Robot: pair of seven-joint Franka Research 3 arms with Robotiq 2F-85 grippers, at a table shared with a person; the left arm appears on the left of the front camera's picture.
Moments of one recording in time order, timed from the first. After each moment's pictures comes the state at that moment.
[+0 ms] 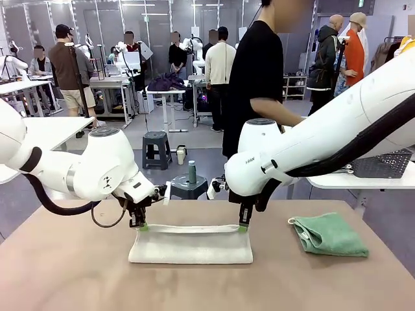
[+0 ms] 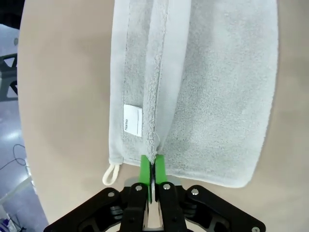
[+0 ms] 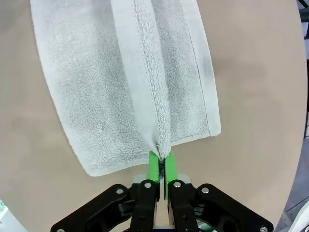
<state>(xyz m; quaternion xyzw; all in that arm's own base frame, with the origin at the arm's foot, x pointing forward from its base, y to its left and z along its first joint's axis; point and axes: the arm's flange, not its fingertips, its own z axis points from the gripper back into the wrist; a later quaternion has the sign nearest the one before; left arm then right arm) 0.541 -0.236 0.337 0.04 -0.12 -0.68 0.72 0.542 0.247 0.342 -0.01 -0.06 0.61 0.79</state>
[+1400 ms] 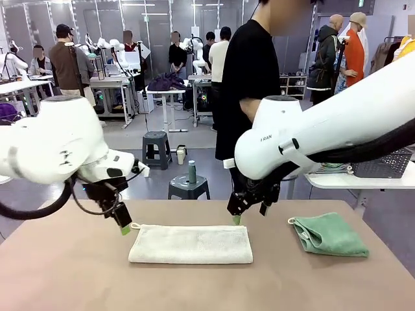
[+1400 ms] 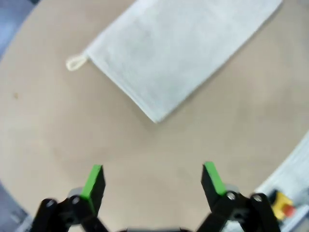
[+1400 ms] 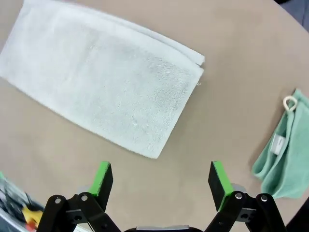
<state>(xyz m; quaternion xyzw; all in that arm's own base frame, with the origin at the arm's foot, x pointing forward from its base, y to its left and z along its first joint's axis) 0.425 -0.198 0.430 -0.02 -0.11 -0.38 0.92 0.487 0.228 0.400 0.05 -0.08 0.19 0.98</state>
